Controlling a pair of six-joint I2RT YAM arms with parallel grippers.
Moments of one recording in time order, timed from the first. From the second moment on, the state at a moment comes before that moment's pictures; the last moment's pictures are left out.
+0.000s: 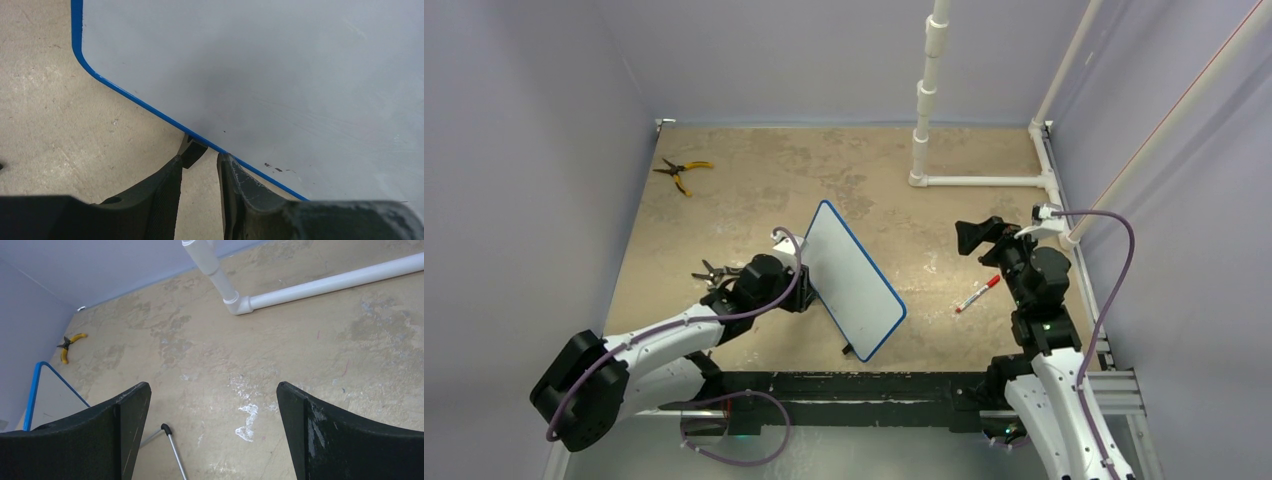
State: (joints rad) left arm -0.70 1.06 0.36 0.08 0.02 -0.40; right arm 0.11 0.53 0.47 -0.05 -0.05 0.48
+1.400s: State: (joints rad) left arm -0.88 1.15 0.36 0.16 -0.24 -0.36; right arm 0.11 0.60 0.48 -0.04 -0.11 0.46
